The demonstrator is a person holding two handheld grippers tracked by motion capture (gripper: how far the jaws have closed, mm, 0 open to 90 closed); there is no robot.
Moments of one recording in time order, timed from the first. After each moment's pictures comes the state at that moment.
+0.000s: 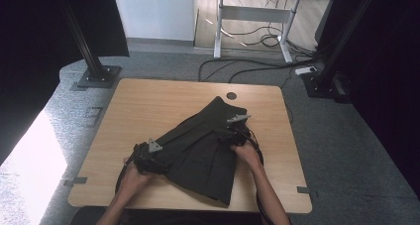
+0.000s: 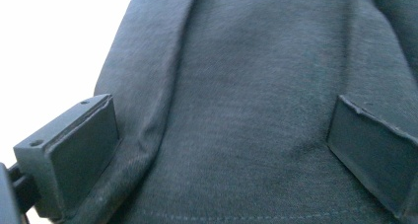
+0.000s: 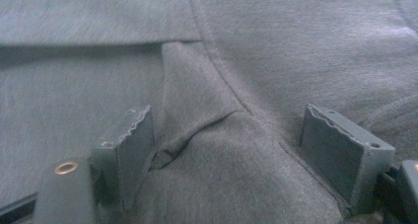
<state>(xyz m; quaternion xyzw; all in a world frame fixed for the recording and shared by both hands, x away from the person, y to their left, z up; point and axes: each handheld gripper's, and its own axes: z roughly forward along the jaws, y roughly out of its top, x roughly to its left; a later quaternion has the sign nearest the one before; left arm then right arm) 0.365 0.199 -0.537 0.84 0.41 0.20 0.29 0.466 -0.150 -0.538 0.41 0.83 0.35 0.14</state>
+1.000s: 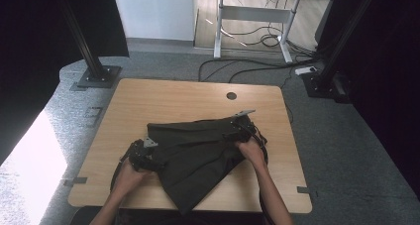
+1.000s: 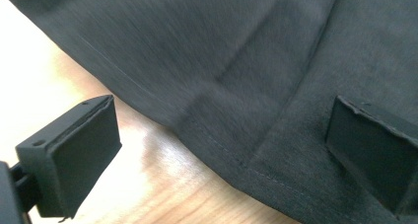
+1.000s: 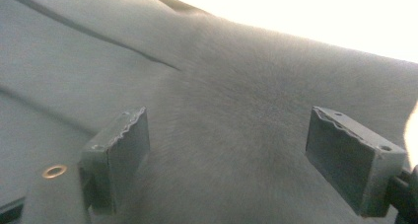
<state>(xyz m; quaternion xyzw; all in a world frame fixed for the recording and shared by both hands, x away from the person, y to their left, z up) 0.367 0.207 -0.534 0.85 0.42 0.17 0.28 0.468 -0.157 -0.507 0.45 0.82 0.31 0.15</state>
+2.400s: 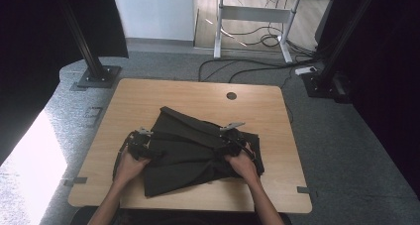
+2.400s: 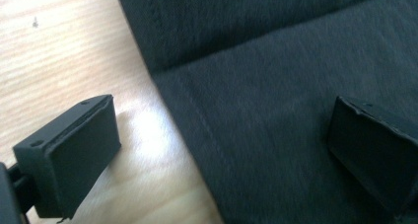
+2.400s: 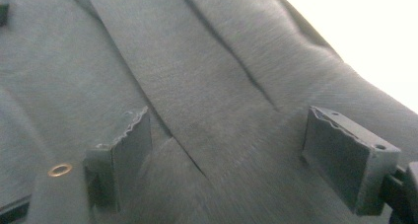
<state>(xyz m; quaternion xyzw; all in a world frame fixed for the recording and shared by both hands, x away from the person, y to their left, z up) 0.410 0.224 -0.540 0.82 0.48 0.13 0.29 0.418 -0.119 -0.514 0.42 0.84 0.33 0.14</state>
